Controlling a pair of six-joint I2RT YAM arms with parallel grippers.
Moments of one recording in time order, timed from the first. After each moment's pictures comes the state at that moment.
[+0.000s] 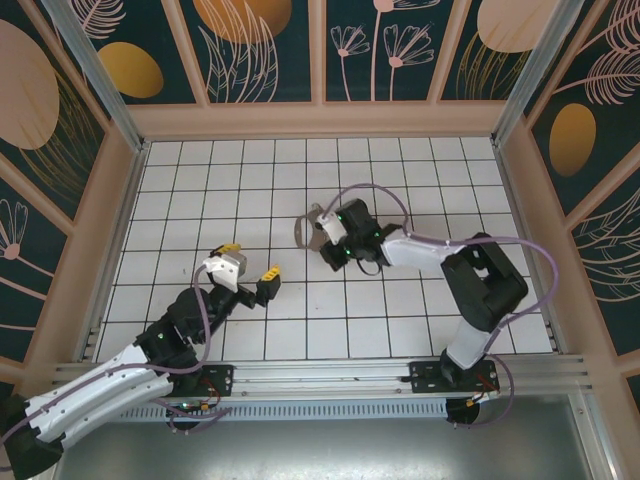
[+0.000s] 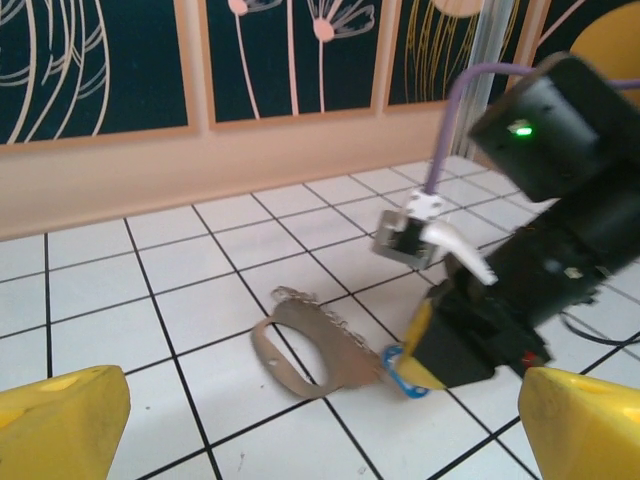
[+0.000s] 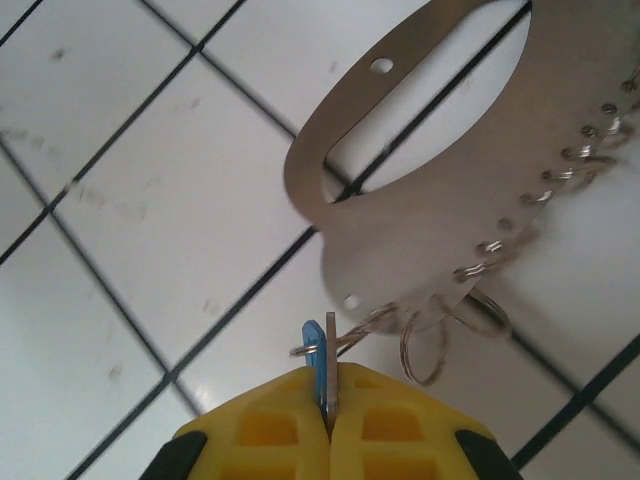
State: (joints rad) left arm -0.93 0.47 0.26 0.10 -0.37 -0.12; right arm 0.70 1.68 0.91 -0.12 -0.28 0.03
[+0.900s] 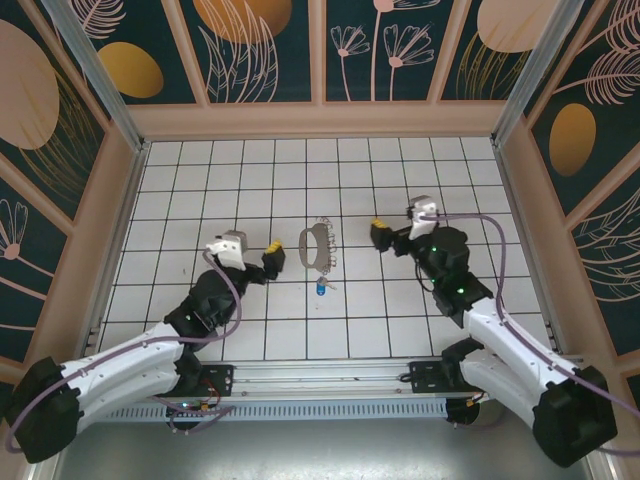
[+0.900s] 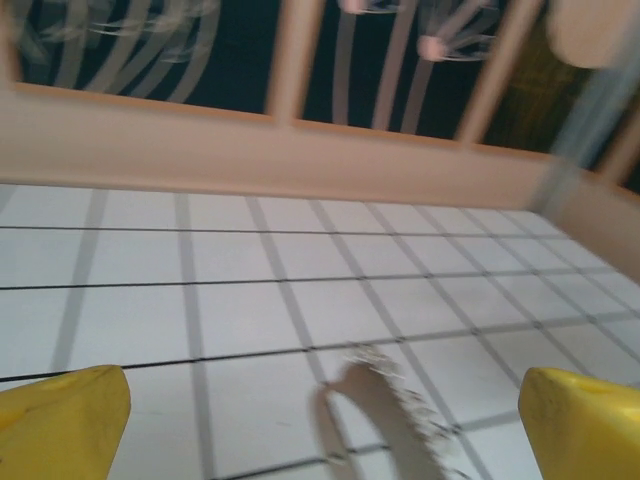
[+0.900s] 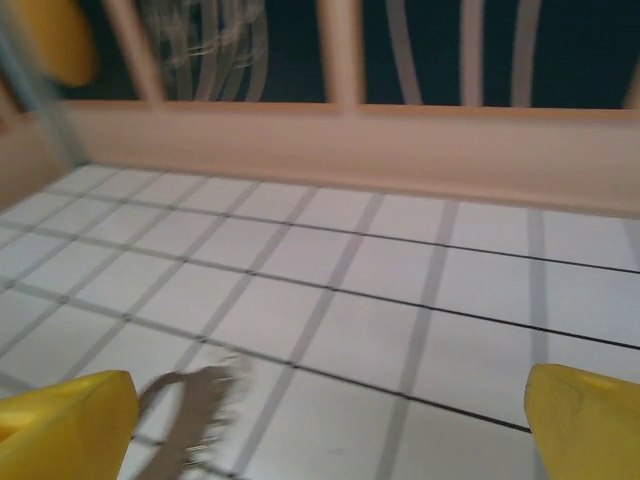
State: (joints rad) left arm -0.76 0.84 0.25 0.50 -0.48 -0.30; right arm 0.40 0.86 0.40 0.31 0.00 0.09
